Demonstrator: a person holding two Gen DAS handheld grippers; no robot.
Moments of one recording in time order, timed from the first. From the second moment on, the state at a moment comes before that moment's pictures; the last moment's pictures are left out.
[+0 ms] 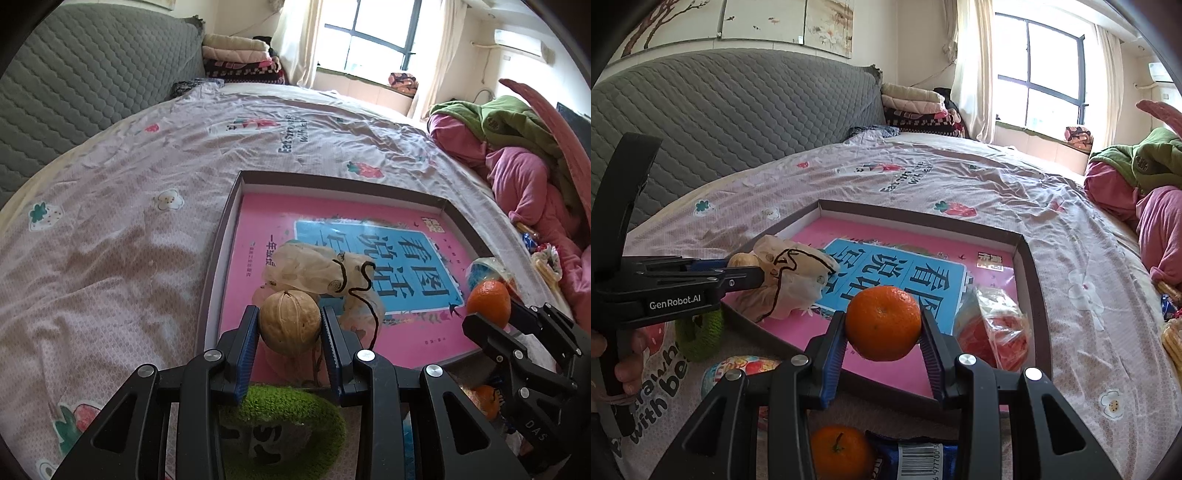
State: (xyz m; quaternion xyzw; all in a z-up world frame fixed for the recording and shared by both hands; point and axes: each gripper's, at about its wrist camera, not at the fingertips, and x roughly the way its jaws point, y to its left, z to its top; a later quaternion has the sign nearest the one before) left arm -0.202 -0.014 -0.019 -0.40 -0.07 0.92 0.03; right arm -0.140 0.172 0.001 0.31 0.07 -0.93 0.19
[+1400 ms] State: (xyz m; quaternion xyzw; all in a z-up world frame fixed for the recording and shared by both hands) left arm -0.203 -0.012 -0.026 -0.41 -0.06 0.91 0.03; right arm -0.181 0.185 -0.014 0.44 0.03 -0.88 0.20
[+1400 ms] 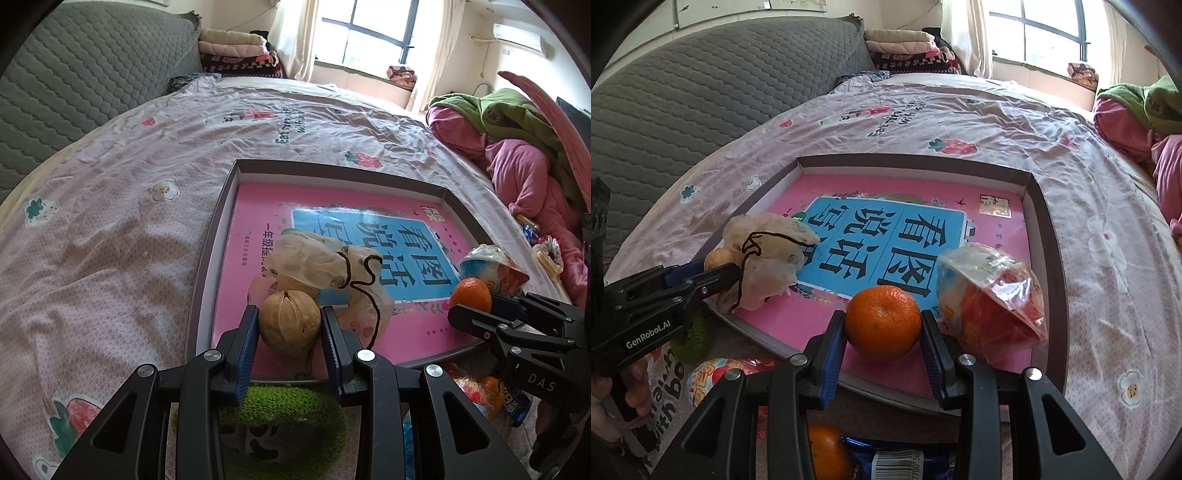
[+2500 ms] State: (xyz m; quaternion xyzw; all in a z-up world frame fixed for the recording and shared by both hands) left arm -0.197 -0.019 -0.020 -0.40 -0.07 0.91 0.02; right arm -0.175 0.181 0.001 0.42 0.03 -0.89 0.19
